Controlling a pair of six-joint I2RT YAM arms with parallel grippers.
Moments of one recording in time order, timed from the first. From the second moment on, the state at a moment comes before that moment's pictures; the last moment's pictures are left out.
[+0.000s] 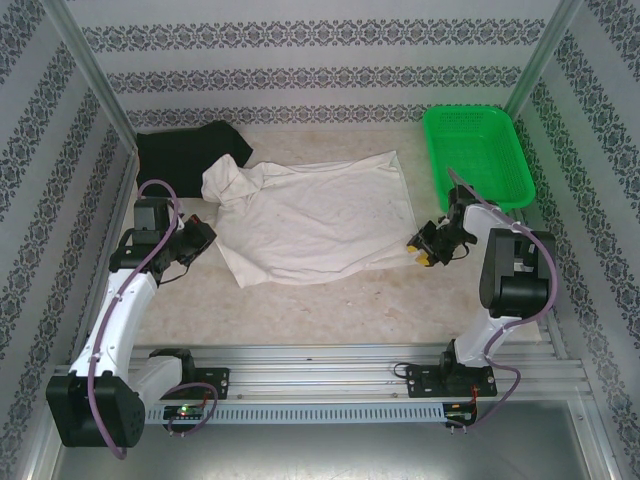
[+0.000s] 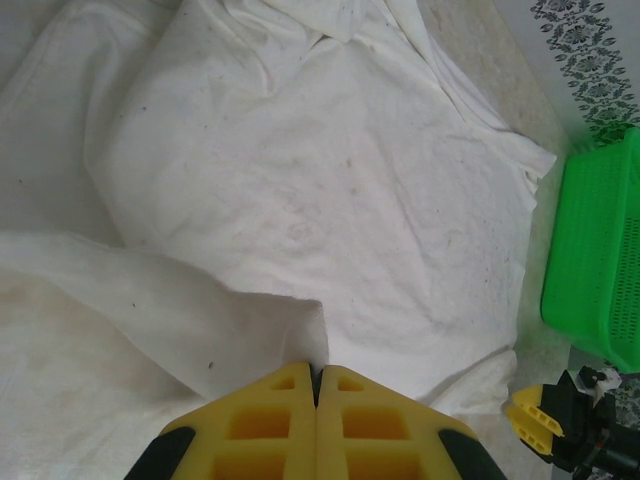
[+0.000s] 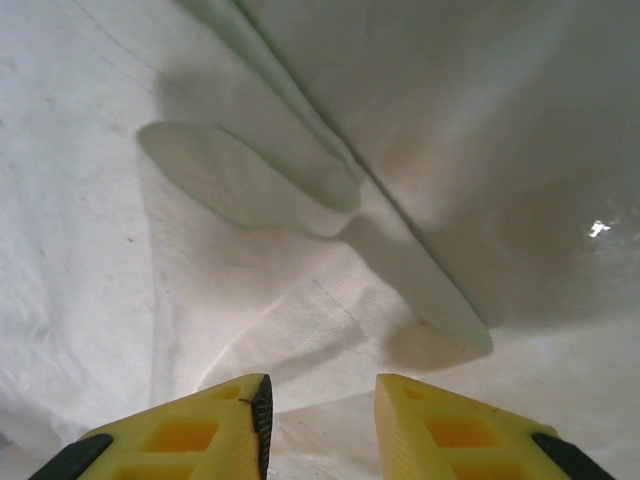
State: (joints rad) left arm 0.06 1.02 0.84 -0.61 0.39 -0.72; right arm -0.12 1.75 1.05 -0.79 -0.50 0.63
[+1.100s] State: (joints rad) left arm 0.06 0.93 0.78 -0.62 0.37 -0.73; right arm -0.12 1.74 1.03 -0.74 -0.46 0.63
